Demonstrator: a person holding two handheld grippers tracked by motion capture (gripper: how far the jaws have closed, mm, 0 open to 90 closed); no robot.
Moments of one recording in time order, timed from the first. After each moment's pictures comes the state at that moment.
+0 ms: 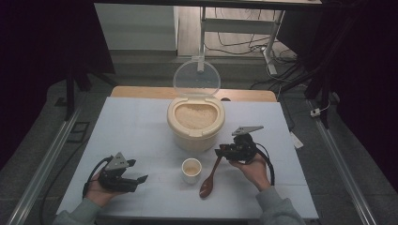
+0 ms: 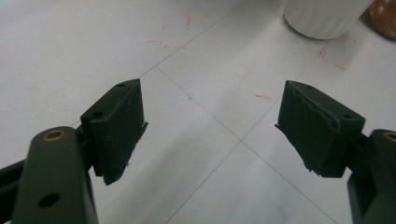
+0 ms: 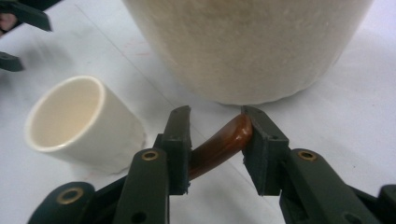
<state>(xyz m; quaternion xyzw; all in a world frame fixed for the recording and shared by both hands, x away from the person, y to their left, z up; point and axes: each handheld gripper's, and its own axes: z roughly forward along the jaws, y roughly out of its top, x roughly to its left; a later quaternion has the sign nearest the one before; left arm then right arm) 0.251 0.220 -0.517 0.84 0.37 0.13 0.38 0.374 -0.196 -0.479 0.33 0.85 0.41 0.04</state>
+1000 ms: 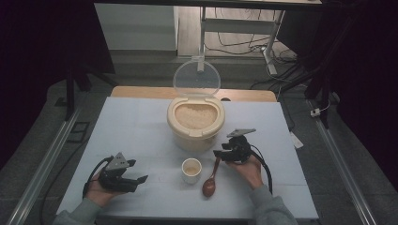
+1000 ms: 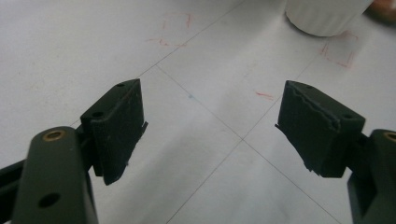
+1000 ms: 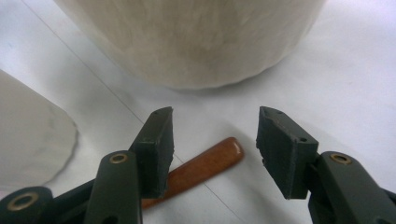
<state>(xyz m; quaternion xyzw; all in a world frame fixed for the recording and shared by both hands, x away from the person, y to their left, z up) 0.252 0.220 -0.518 0.84 0.37 0.14 0.38 0.386 -0.192 -0.507 0.36 0.85 0.38 0.09</state>
